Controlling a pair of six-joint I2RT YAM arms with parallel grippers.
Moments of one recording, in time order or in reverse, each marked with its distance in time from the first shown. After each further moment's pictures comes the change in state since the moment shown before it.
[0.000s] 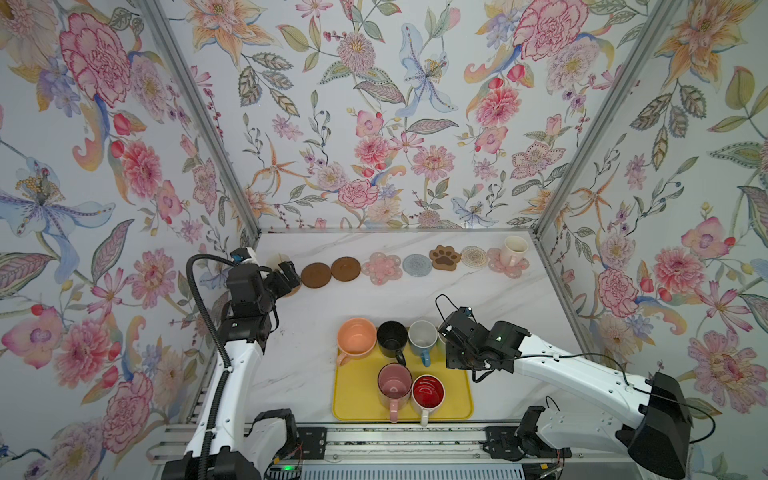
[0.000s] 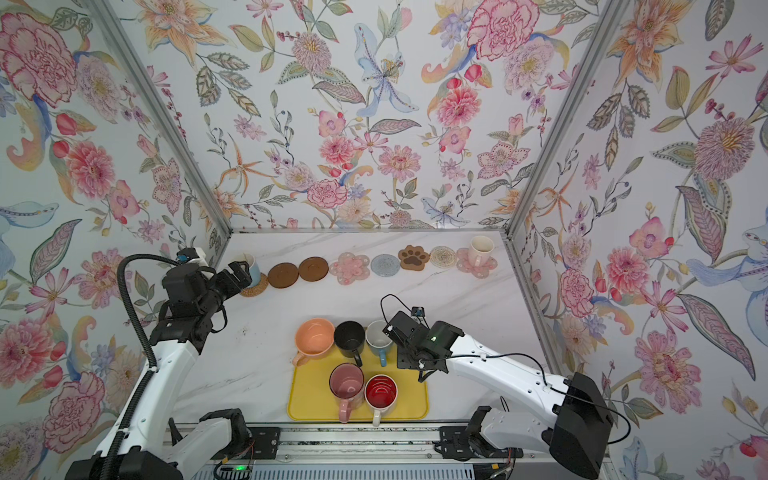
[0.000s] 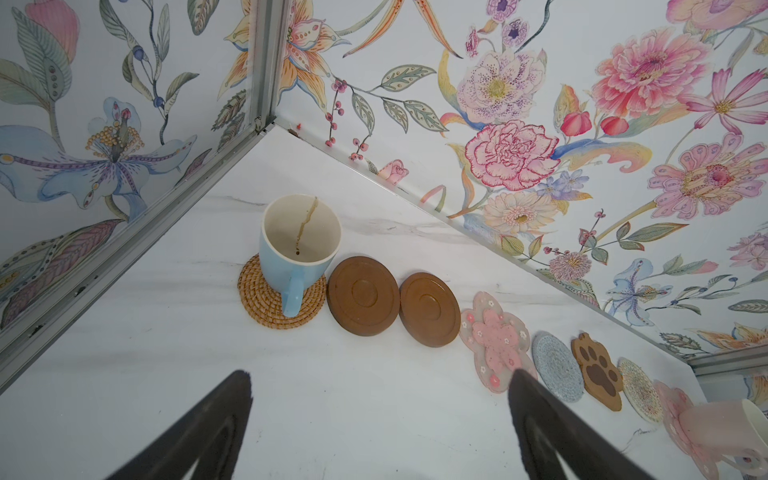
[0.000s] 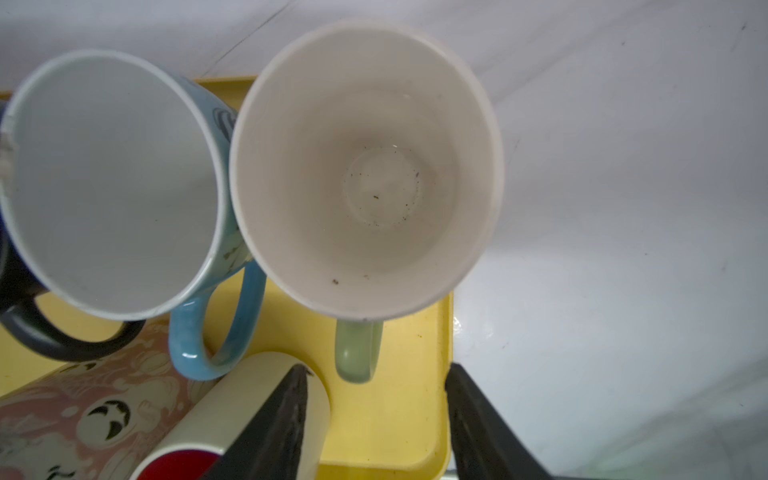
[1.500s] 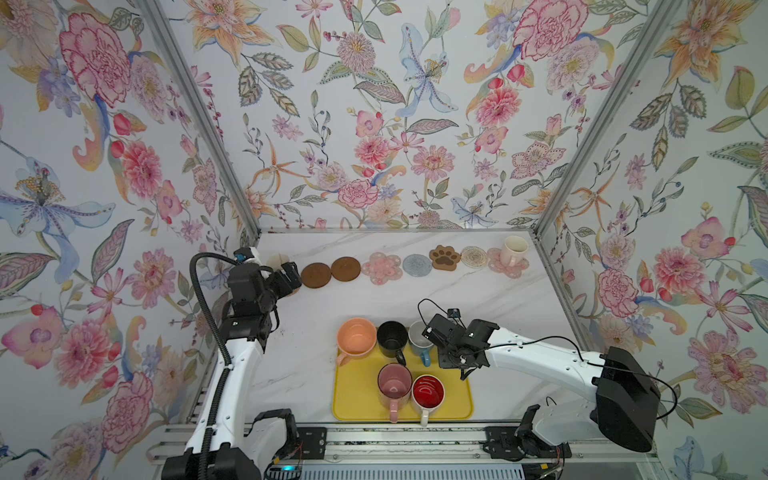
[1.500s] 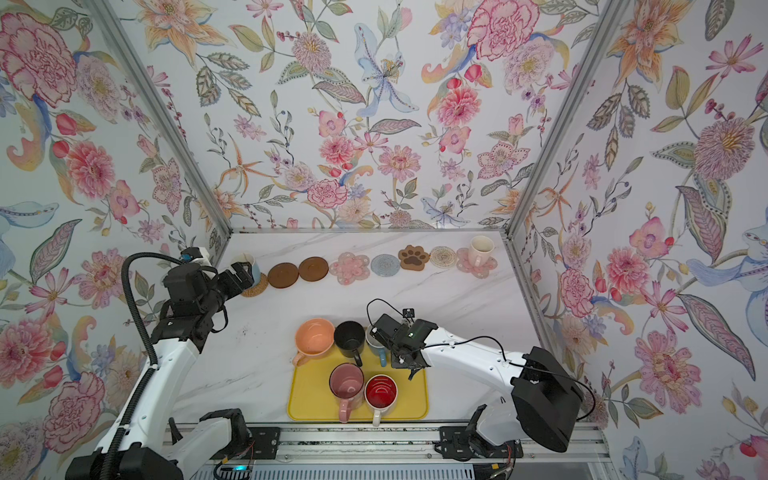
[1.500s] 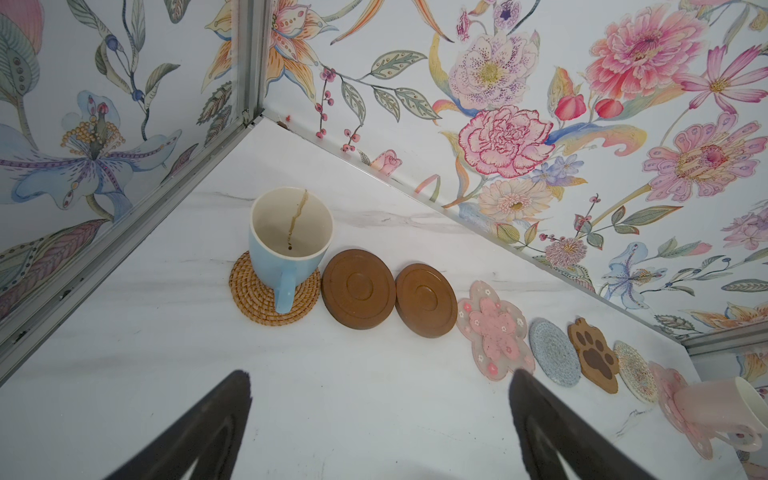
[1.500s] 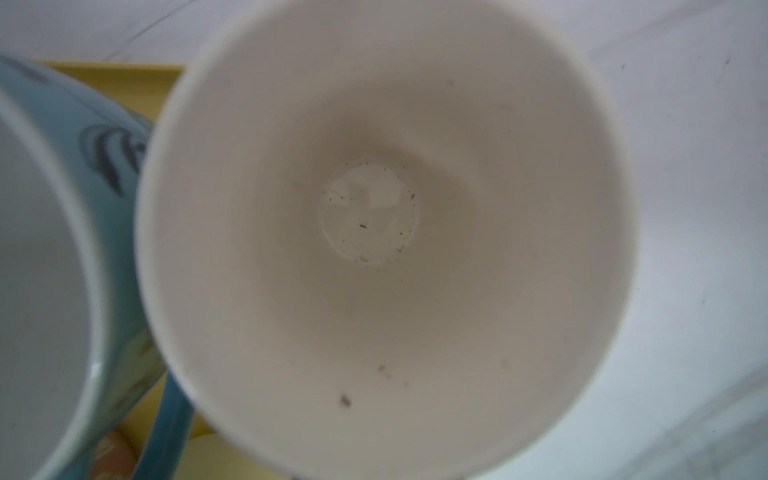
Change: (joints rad) left arm 0.000 0.013 0.000 -0.001 0.031 0.019; right arm 0.012 0.173 -0.001 0.068 0.092 -0.023
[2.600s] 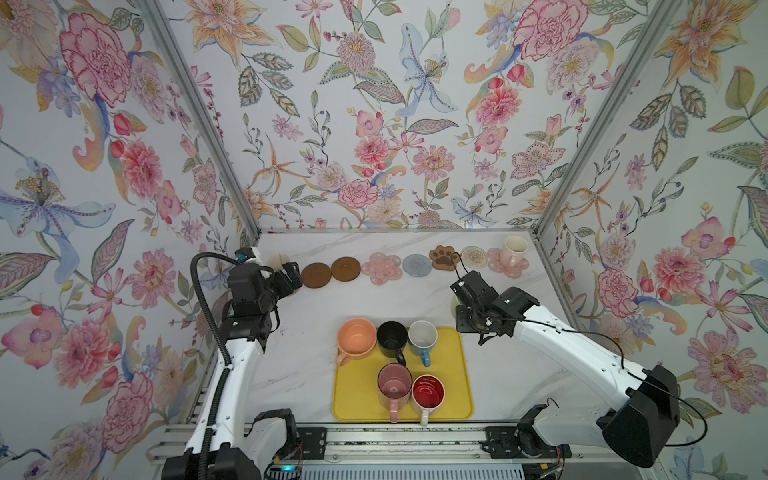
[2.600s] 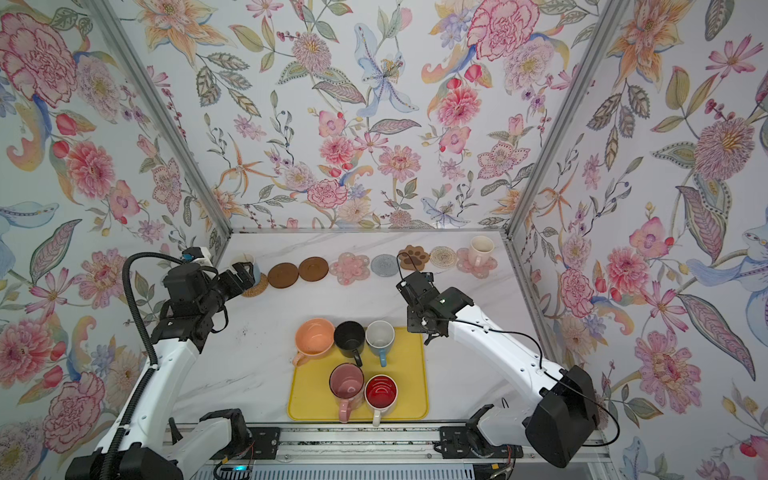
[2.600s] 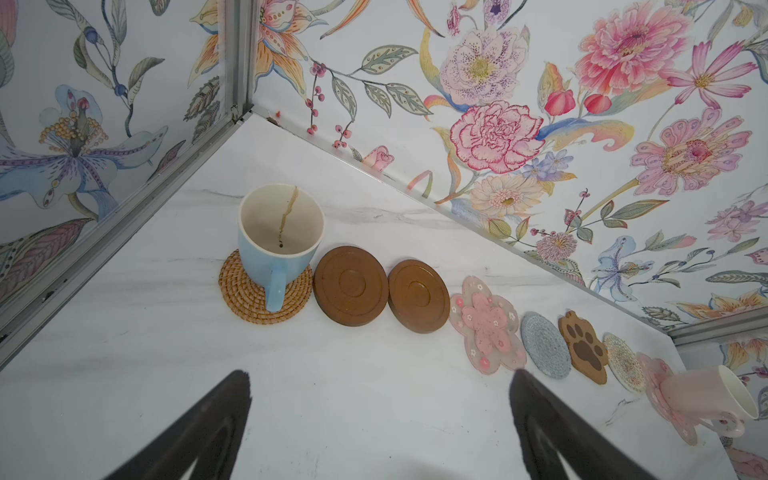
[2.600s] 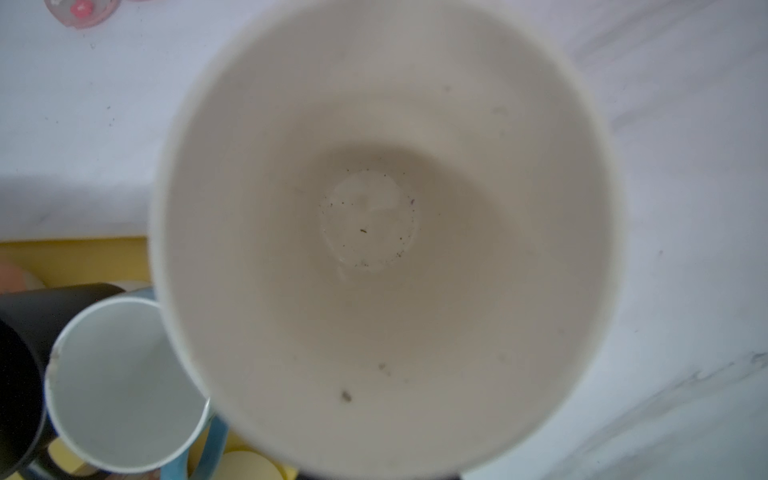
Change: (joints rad) left arm 0.000 0.000 0.000 0.000 0.030 0.000; right arm -0.309 -0.058 0.271 -0.108 -0.023 -0.296
